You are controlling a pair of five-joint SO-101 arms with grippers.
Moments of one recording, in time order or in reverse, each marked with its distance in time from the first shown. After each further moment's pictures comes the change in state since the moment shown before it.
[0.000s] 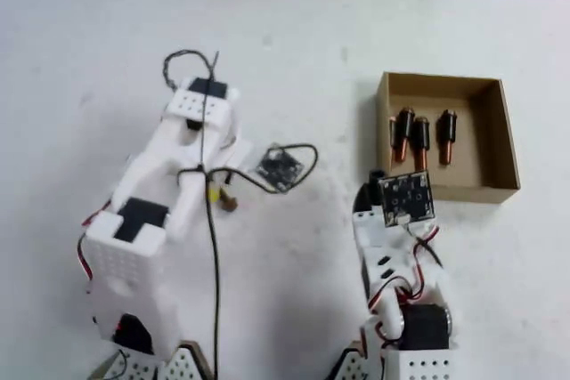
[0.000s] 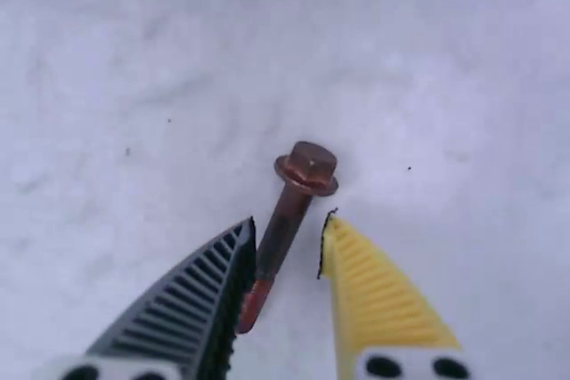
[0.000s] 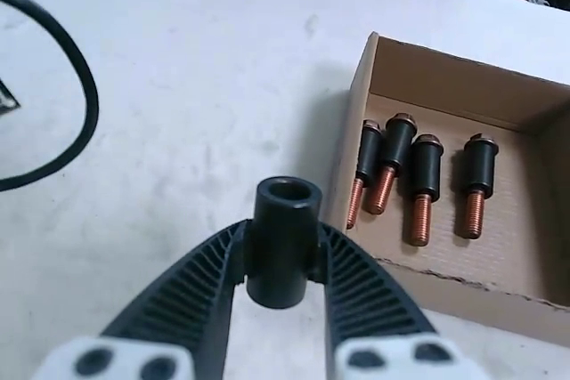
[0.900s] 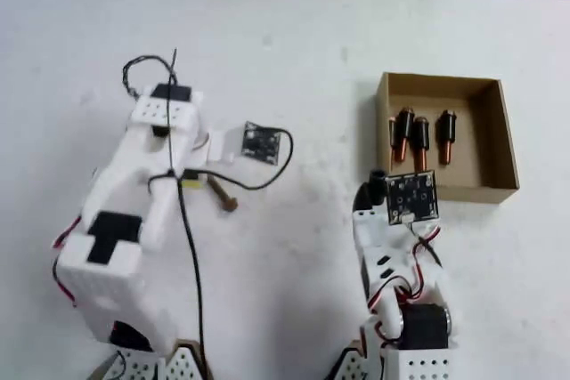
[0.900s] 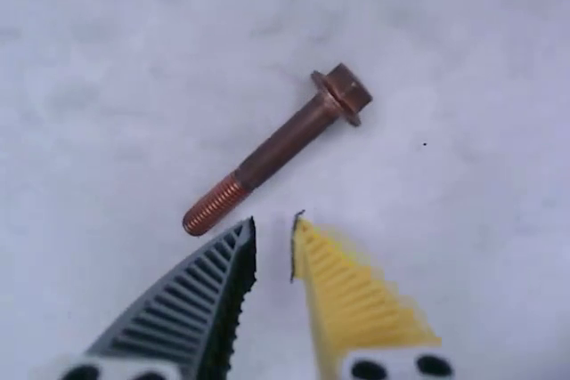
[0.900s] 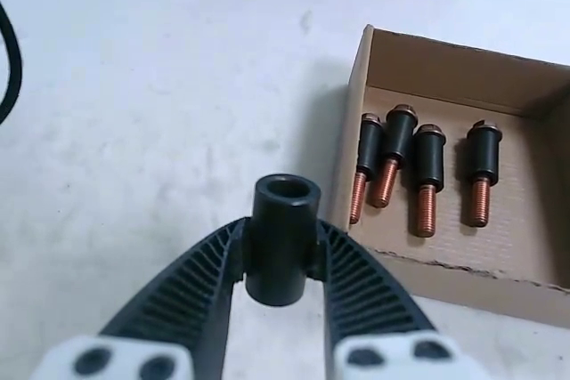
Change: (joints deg) left arm -7.6 -6.9 7.6 -4.6 17.5; right arm 0.0 0.0 0.0 0.0 -3.3
